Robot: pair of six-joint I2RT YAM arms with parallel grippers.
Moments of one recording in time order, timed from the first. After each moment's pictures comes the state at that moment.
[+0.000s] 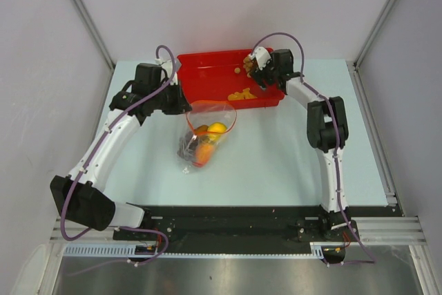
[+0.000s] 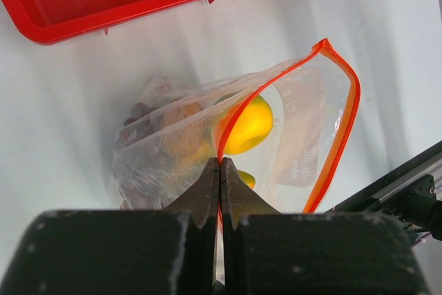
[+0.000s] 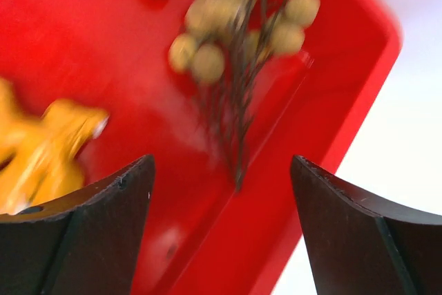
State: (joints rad) left arm -0.29 1.36 1.37 -0.72 0.30 -0.29; right arm 0.26 2.31 1.86 -0.10 -0.19 -0.57
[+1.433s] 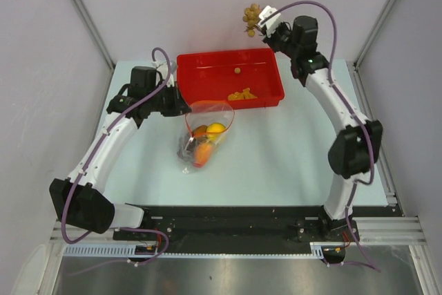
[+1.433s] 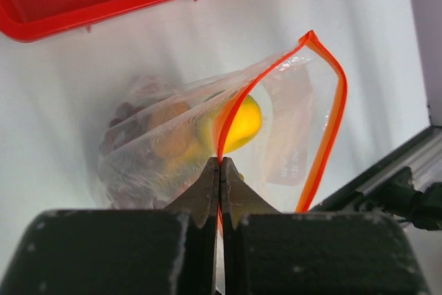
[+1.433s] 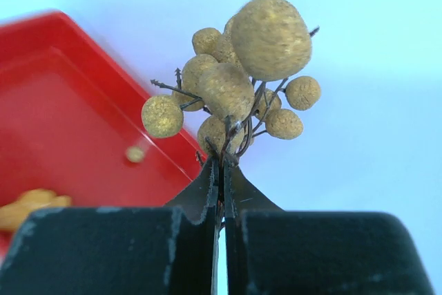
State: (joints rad) left arm -0.25 1.34 1.30 -0.67 0.38 -0.30; right arm 0.30 1.98 1.92 -0.04 -0.27 -0.60
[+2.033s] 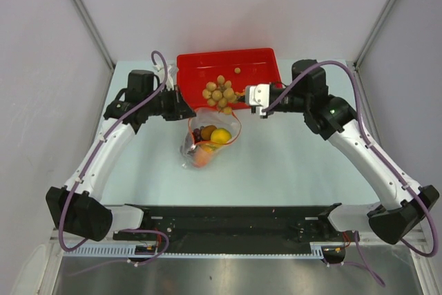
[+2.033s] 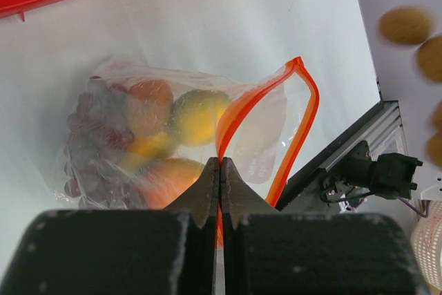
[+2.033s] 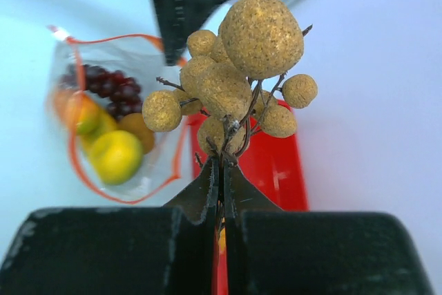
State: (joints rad) left arm -0.25 1.28 1.26 -0.65 0.54 -0.34; right arm 0.58 1.28 1.47 -0.45 -0.69 -0.93
